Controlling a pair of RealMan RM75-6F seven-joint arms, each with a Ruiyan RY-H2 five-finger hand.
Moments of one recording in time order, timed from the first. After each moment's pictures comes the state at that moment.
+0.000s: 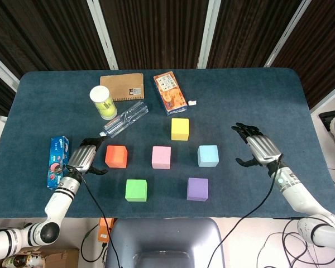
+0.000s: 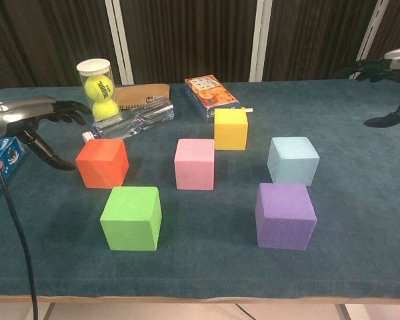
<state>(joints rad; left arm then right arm) -0.71 -1.37 -0.23 -1.62 0.80 0.94 0.31 0.59 -1.08 0.23 -1.63 -1.20 0.75 0.05</state>
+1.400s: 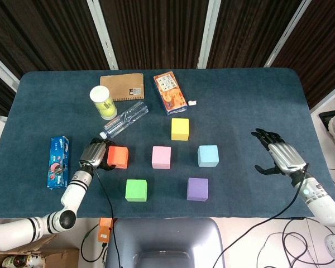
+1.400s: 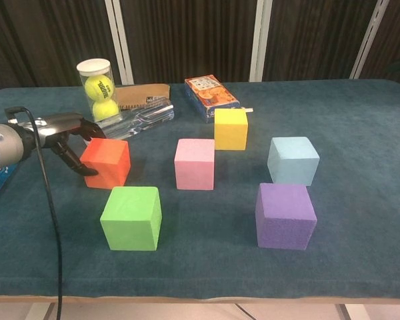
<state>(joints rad) -0.82 -1.52 -0.22 -1.40 0.68 0.86 0.32 0.51 -0.93 0.13 -1.66 -1.34 0.86 0.25</state>
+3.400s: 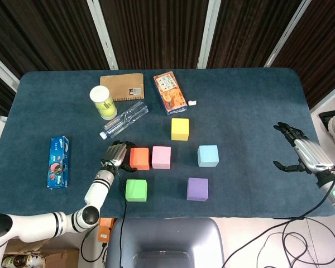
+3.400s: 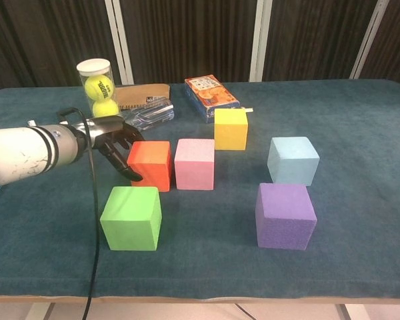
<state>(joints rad) -0.96 -1.64 -0.28 -1.42 0.43 0.90 0.42 0.46 -0.83 0.09 -1.58 -1.47 0.96 0.59</state>
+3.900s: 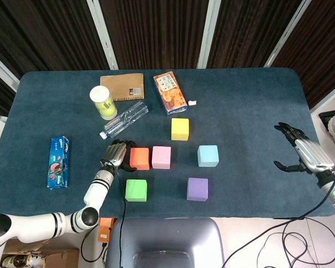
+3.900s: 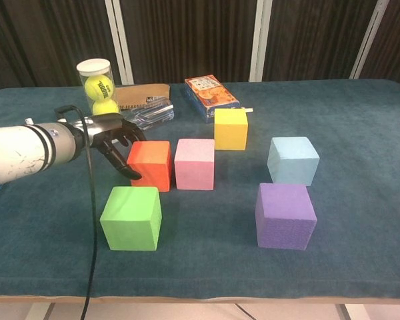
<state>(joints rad) -0.96 -1.62 -0.27 -1.44 0.45 0.92 0.44 0.45 -0.83 0.09 -1.59 -1.47 0.96 0.59</state>
